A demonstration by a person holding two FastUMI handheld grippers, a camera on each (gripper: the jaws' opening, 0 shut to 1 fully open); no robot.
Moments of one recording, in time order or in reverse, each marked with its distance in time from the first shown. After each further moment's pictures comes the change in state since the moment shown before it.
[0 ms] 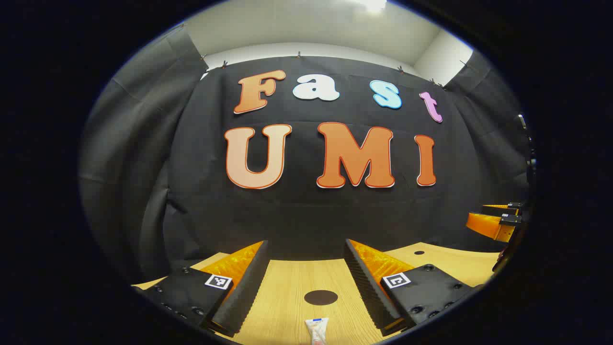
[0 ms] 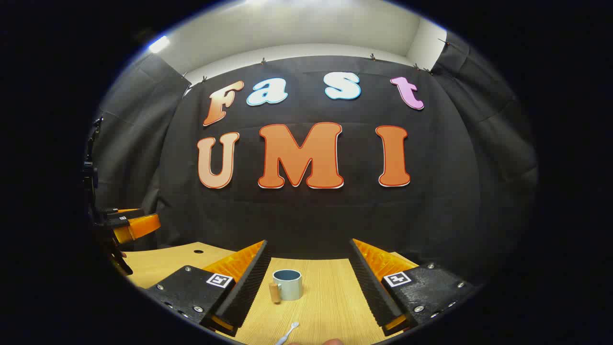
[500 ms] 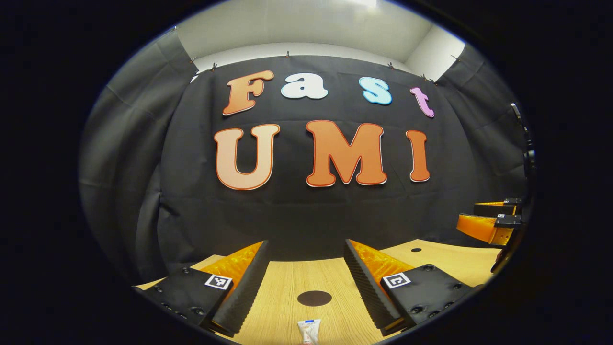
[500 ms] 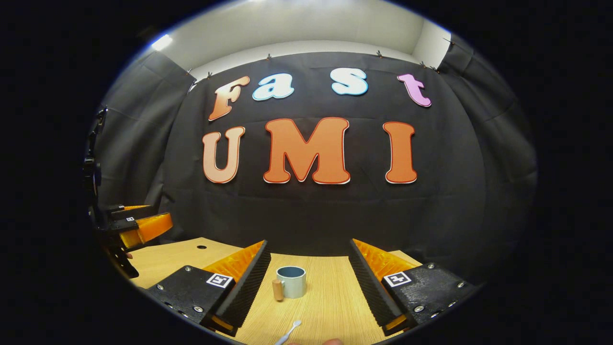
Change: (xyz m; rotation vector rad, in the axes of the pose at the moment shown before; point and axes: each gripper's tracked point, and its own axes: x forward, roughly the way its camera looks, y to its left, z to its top) left arm 0.007 -0.019 -0.008 0.028 0.008 -0.014; right arm 0.003 0.009 -0.009 -0.018 0.032 0.030
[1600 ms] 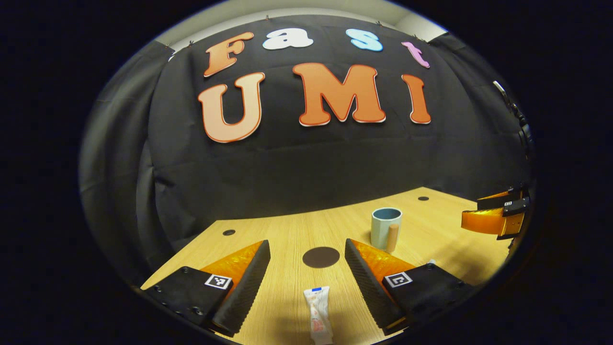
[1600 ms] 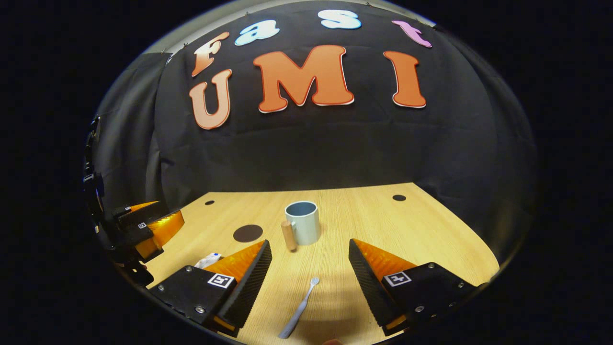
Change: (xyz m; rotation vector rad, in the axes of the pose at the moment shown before) left arm 0.010 -0.007 -0.116 0.109 0.365 -0.012; right arm -0.007 0.020 -0.122 0.090 0.499 0.028
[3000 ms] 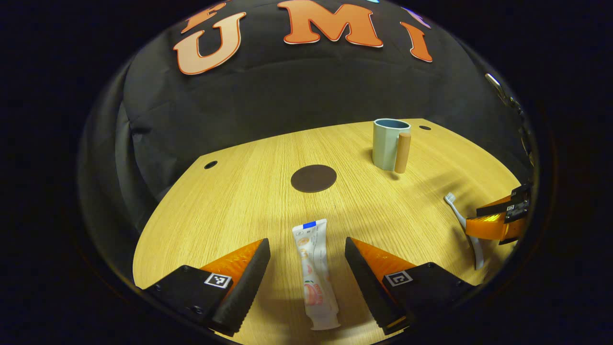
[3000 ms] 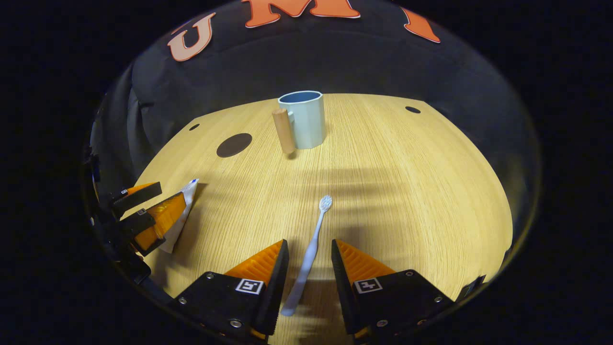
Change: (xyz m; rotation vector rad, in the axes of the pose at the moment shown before) left arm 0.019 -0.016 -0.137 0.026 0.451 -0.061; right arm 0.016 0.017 -0.135 0.025 0.548 -0.022
